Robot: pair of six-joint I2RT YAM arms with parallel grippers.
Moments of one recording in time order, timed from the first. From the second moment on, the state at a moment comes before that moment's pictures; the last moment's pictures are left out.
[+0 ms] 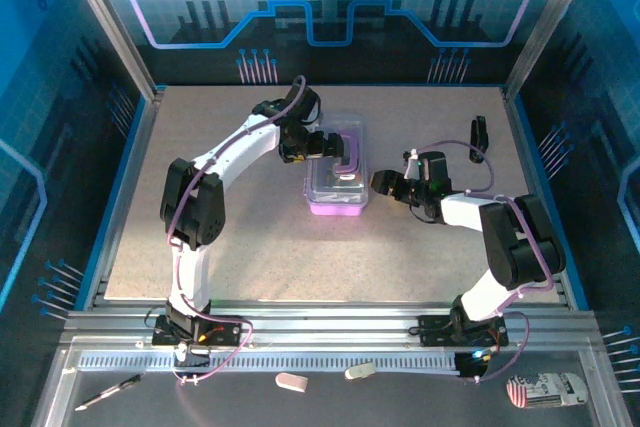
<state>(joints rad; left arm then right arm) -0.45 2.04 1.80 -0.88 0.24 -0.48 0.21 1.62 0.66 0.25 -0.43 0.56</state>
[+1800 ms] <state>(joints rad) -0.34 1.87 1.40 -0.49 0.42 -0.51 0.18 1.74 0.71 0.46 -0.68 0.73</state>
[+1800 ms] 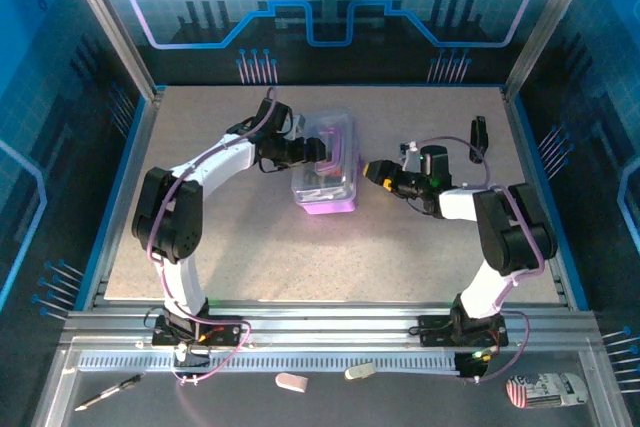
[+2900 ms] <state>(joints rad) -0.32 1.84 1.35 -0.45 0.44 -0.53 0.18 1.98 0.77 0.99 -0.82 1.21</state>
